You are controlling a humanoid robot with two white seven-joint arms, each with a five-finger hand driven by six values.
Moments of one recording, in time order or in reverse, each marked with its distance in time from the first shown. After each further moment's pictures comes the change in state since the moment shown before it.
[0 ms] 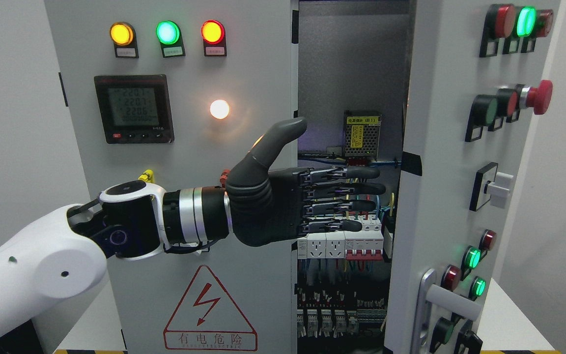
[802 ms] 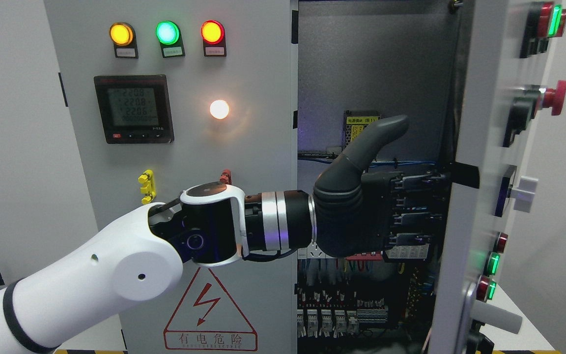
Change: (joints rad) left arm 0.007 -0.186 0.035 0.002 -0.004 0.009 0.118; right arm 0.000 0.000 0.000 0.000 0.000 0.000 0.000
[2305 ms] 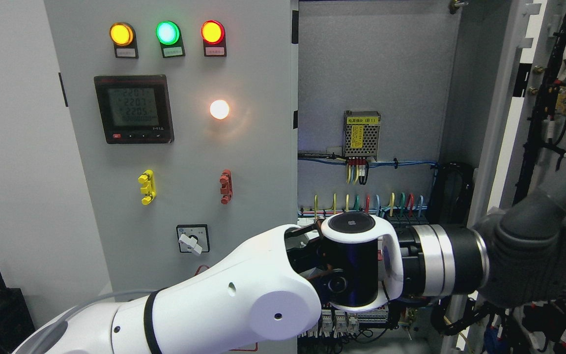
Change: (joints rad) left arm 0.003 -0.377 0.024 0.074 -0.110 -0.019 0.138; right arm 0.000 0.000 0.000 0.000 0.000 0.000 0.000
